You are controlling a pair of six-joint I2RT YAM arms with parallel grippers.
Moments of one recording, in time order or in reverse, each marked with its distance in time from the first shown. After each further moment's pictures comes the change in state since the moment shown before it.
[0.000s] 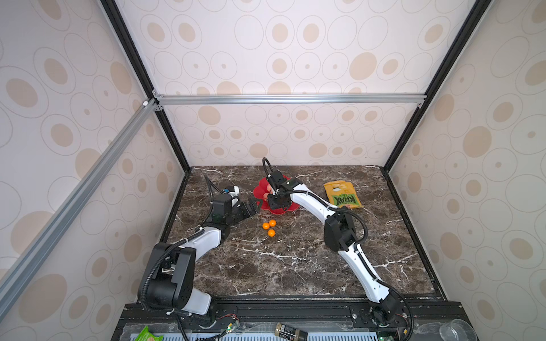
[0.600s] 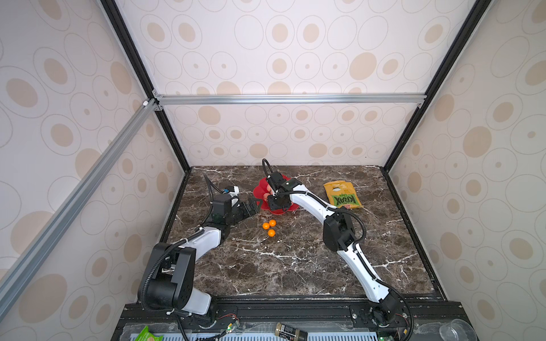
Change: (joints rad) left arm 0.002 0.000 0.000 0.000 0.000 0.000; right arm -0.001 0.017 0.012 -0.008 0.000 -0.004
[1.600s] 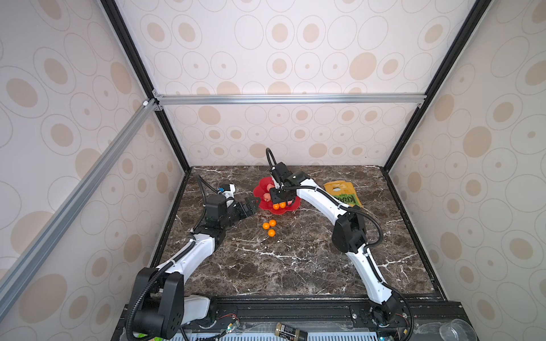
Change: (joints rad) left arm -0.002 -0.209 -0.028 -0.108 -0.008 0.021; right arm 0.000 -0.212 -0.129 0.004 0.007 -0.026
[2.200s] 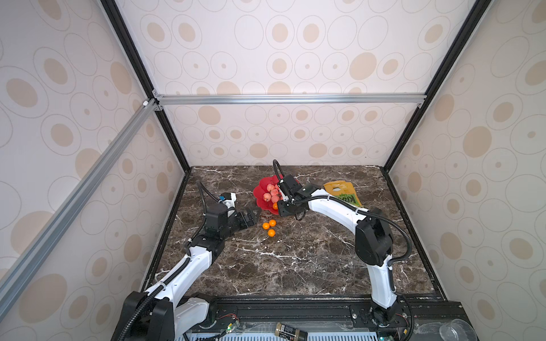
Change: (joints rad) left arm -0.083 -0.170 -0.101 -0.124 -0.081 0.024; right arm 0.055 -0.356 -0.592 0.202 0.013 0.055
